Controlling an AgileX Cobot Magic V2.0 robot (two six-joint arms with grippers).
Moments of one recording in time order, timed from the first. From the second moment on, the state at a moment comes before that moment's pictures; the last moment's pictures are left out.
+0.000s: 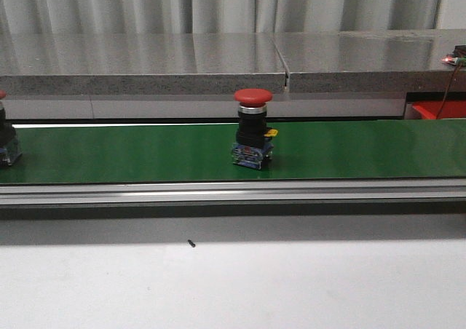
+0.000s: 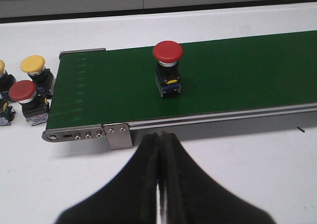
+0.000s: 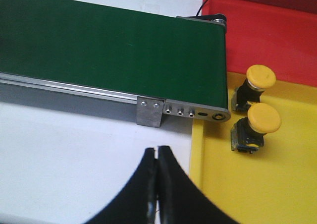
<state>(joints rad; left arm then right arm) -0.02 0.38 -0.60 -0.13 0.82 0.11 0.01 0.41 -0.46 0.02 0.68 -0.08</state>
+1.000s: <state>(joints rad) -0.02 0.35 -0.59 -0.13 0.80 0.11 0.01 0.41 -0.46 0.02 0.68 -0.08</state>
